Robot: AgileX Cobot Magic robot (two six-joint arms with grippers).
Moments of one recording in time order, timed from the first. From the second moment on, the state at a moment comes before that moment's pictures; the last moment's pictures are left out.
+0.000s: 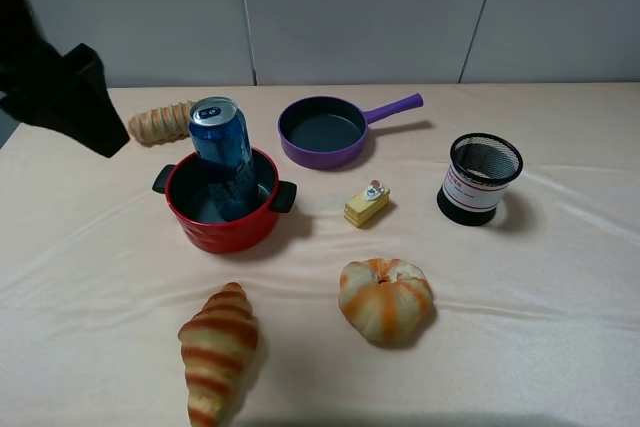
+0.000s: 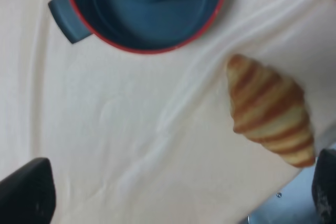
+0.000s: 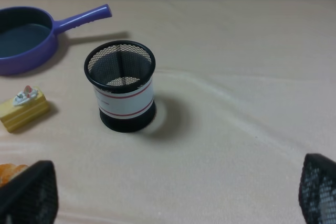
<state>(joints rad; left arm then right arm) -0.47 1.24 -1.17 -0.03 1.18 0.19 -0.03 -0.01 -0.50 0.12 1.03 -0.07</state>
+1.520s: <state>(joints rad) -0.18 0.13 -0.53 -0.03 1.13 0.16 -0.03 -0.01 -0.50 0.12 1.03 -0.07</state>
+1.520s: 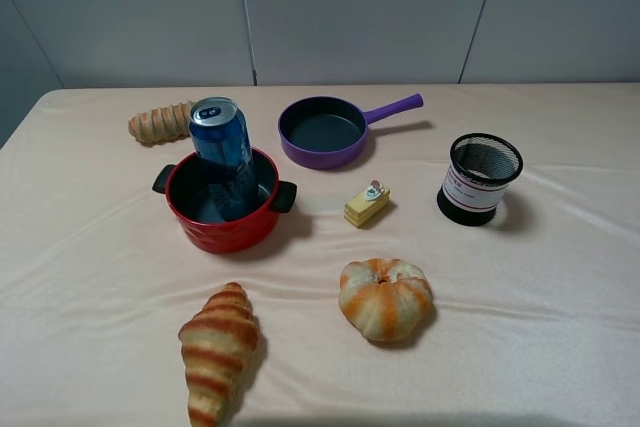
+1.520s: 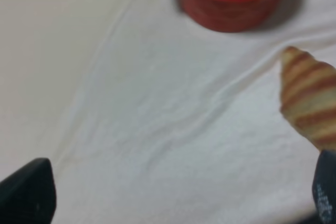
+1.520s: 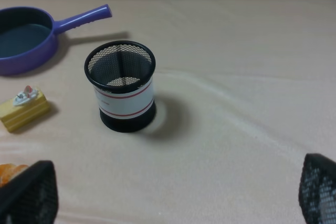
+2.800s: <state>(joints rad) -0.07 0.00 -0.50 -0.03 1.06 0.11 -0.03 -0.01 -0.50 0.12 1.03 -0.07</state>
